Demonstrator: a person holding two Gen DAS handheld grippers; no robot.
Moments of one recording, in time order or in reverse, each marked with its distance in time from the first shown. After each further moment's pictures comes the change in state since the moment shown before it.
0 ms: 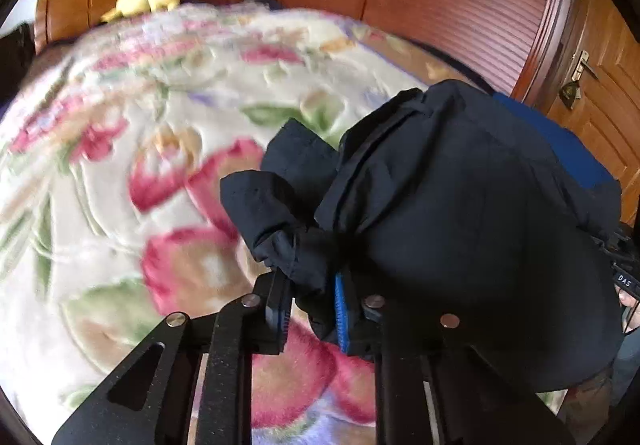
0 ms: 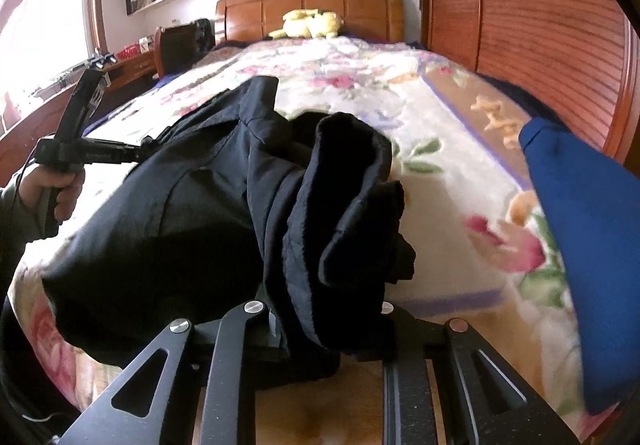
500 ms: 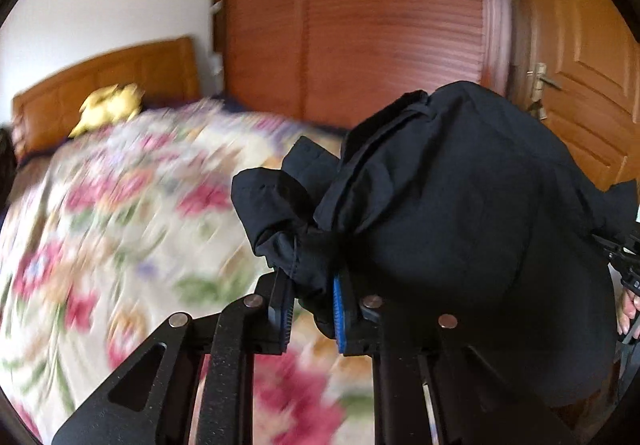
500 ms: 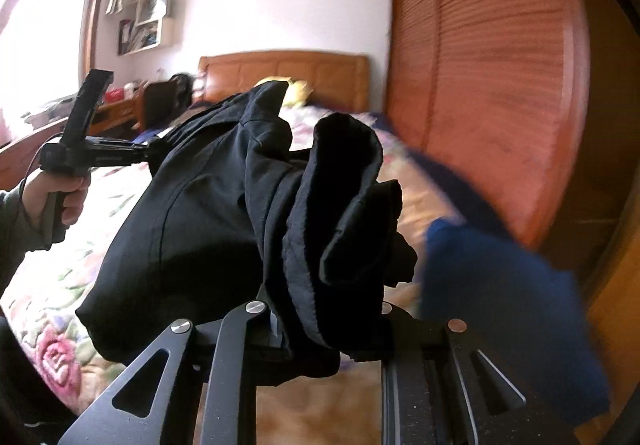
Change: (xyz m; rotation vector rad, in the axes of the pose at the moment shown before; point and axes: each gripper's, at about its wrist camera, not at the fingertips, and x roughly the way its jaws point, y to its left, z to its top) left arm -0.032 -0.144 0.146 0.190 -0.233 -0.041; right arm -0.136 -0.090 0.048 -0.026 -0.228 -0.178
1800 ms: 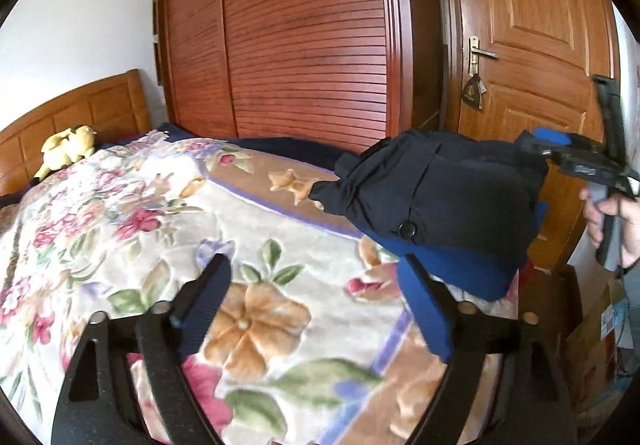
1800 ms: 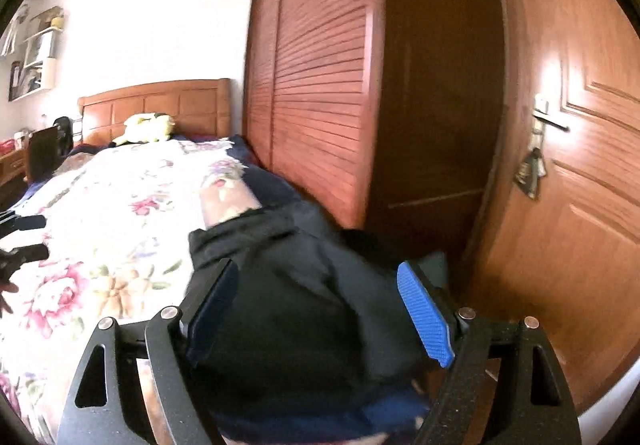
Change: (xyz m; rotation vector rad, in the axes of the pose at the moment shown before) left arm -0.025 -0.123 -0.043 0.128 -0.050 -0.081; right arm -0.046 -0.115 -0.036 0.155 -0.017 -0.352
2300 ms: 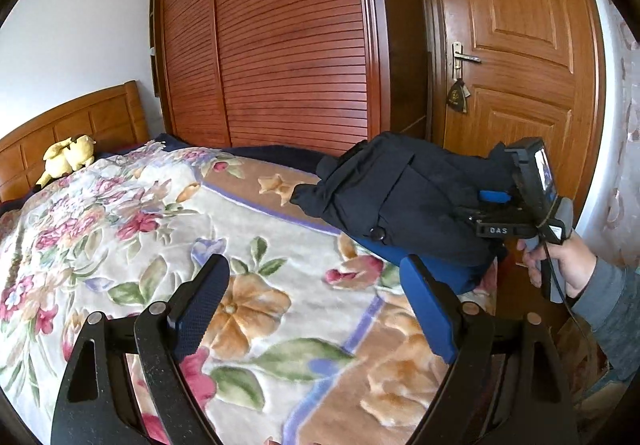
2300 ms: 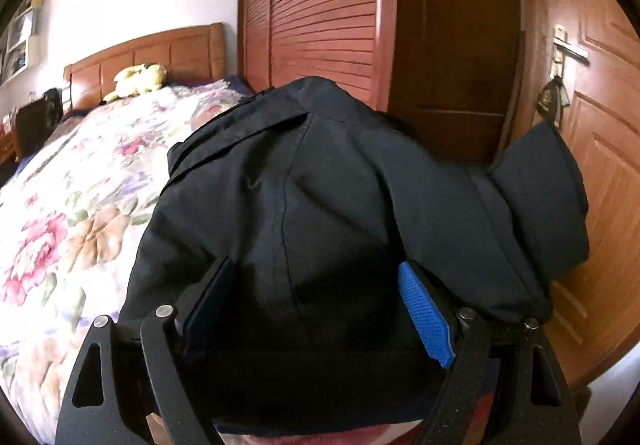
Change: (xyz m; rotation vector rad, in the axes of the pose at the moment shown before) left arm -0.034 -0.025 -0.018 0.012 -0.036 -0.019; right arm 0.094 -0.011 -0.039 0.039 0.199 -0.025
